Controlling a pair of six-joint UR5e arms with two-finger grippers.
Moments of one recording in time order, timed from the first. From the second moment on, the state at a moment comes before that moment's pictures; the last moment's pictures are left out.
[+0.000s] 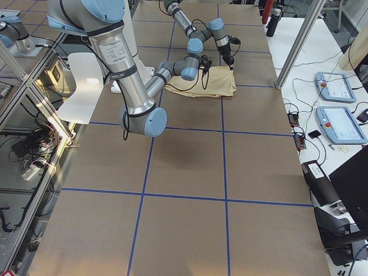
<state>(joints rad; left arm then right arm) -0.70 -2.38 -1.12 -2.37 -1.72 -1.66 0.56 -1.02 1.68 -1.03 2.10 1.82</state>
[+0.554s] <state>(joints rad) -0.75 -2.39 -1.04 -2.40 -1.71 -1.66 0.55 -1.02 1.68 -1.03 2.06 1.82</state>
